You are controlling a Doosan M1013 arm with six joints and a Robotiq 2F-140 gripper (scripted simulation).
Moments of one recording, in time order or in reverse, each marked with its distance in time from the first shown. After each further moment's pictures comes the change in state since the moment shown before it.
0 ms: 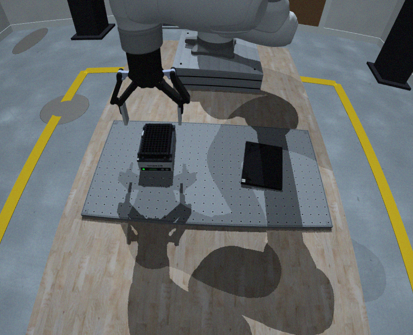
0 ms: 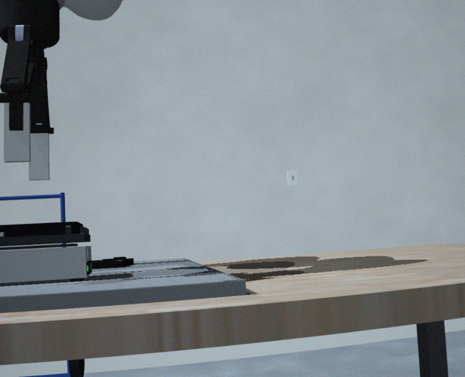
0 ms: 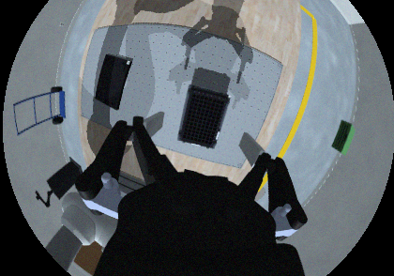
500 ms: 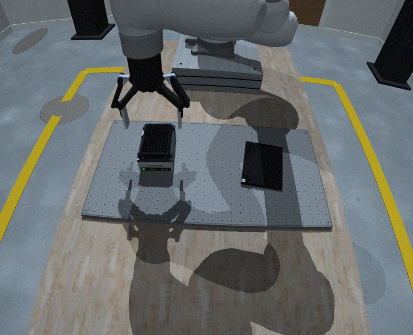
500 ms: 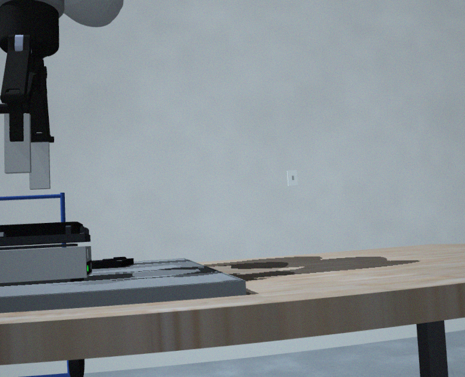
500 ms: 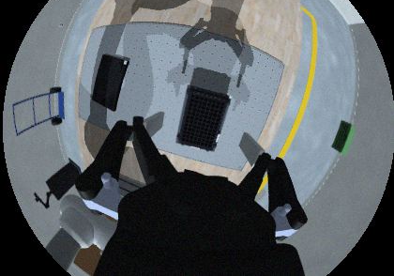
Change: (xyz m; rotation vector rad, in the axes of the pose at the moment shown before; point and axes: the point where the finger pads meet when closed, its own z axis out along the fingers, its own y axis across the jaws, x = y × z) arm 0.001 0.001 0.013 -0.003 0.008 0.000
